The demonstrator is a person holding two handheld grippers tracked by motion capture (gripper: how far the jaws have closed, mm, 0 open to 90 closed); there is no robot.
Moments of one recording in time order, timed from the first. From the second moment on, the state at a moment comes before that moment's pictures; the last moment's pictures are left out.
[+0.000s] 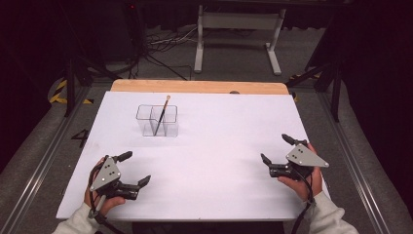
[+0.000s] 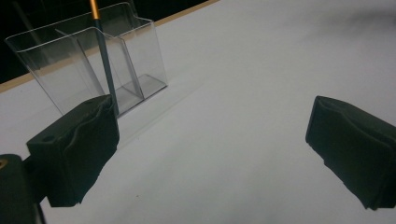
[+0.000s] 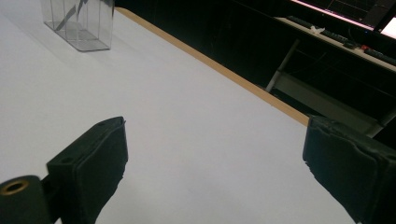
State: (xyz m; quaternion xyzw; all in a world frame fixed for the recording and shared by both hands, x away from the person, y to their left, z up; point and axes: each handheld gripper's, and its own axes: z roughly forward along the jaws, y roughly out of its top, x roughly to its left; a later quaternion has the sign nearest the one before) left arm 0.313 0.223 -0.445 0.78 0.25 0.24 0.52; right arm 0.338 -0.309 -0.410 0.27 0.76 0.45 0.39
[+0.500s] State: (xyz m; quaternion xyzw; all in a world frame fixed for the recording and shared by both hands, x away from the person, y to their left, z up) left arm 0.313 0.222 -0.446 0.78 0.25 0.24 0.52; right arm 0.327 -0.320 -0.427 0.28 0.76 0.44 0.38
